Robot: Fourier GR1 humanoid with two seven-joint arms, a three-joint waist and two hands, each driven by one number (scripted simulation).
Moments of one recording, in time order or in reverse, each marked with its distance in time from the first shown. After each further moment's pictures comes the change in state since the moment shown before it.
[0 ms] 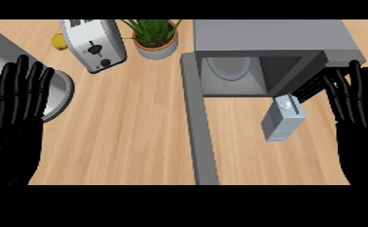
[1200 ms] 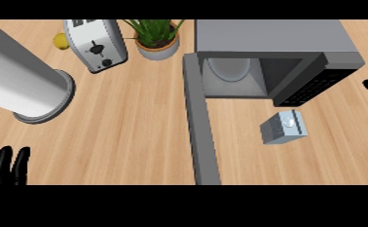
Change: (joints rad) left arm 0.584 -0.076 -0.308 -0.325 -0.028 0.174 -0.116; right arm -0.046 -0.327 -0.321 -0.045 -0.696 0.390 0.404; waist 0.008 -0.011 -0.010
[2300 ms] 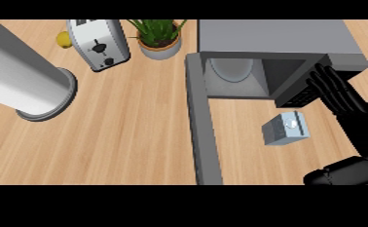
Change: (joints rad) left arm 0.456 0.081 0.057 0.025 0.168 -0.196 -0.438; right arm -0.033 0.172 0.144 0.264 0.499 0.075 -0.271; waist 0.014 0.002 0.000
